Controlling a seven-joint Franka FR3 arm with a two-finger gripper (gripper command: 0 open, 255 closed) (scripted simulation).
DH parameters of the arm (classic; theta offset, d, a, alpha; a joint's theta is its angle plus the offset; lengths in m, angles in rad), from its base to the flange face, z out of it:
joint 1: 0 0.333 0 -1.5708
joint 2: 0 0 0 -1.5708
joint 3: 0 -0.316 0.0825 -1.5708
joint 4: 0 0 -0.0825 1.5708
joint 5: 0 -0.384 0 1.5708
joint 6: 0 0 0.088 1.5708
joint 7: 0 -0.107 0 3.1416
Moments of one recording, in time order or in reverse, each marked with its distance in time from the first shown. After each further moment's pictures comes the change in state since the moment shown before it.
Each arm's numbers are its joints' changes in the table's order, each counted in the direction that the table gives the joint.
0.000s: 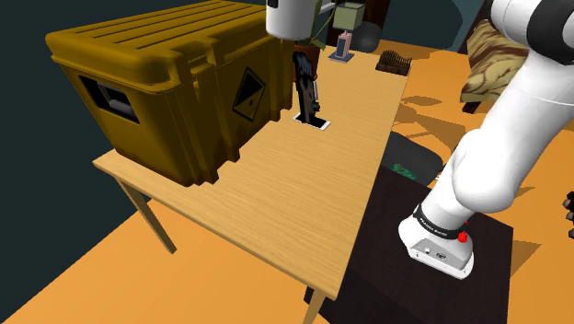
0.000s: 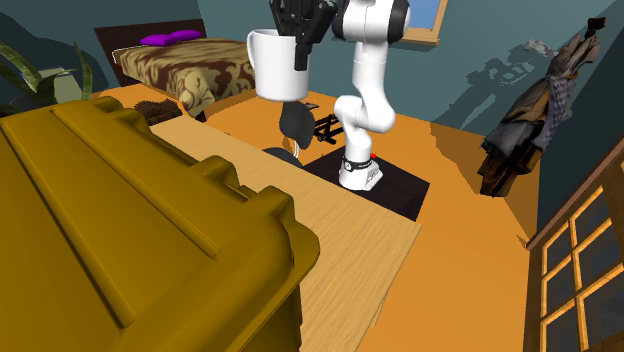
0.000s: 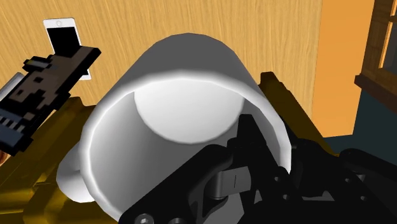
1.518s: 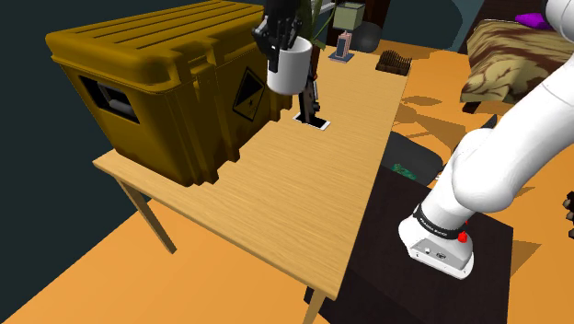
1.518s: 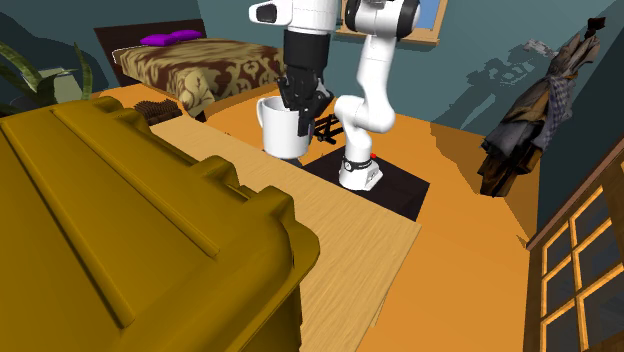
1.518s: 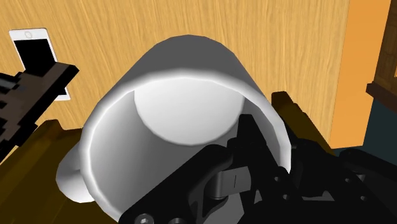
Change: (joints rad) arm -0.019 -0.212 0.035 -0.581 -0.072 -0.380 0.028
